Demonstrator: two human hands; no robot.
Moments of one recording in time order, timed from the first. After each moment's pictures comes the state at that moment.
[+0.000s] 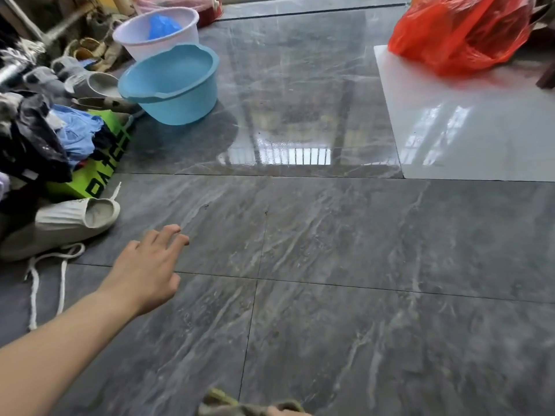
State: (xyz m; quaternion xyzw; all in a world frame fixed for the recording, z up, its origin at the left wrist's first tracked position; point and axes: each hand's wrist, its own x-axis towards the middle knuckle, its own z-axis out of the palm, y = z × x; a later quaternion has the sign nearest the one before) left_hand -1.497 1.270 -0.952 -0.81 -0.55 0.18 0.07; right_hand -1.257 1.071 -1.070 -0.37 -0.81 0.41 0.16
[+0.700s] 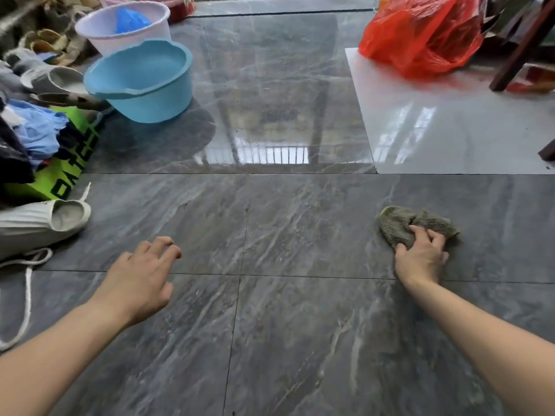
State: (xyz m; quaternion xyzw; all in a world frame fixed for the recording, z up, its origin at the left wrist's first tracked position) left_hand -1.490 1.262 -0.975 -0.84 -0.52 0.16 0.05; right_hand -1.028 1.202 -1.084 -0.91 -0.32 0.06 0.25
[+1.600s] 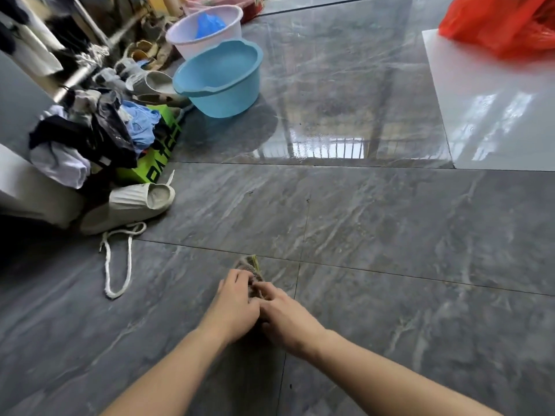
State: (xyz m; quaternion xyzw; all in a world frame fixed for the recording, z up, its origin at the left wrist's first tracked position) left_hand -1.471 1.182 -1.013 -0.66 -0.70 0.01 -0.26; right_hand -1.334 1.166 -1.069 -0.44 -0.82 0.35 0.12
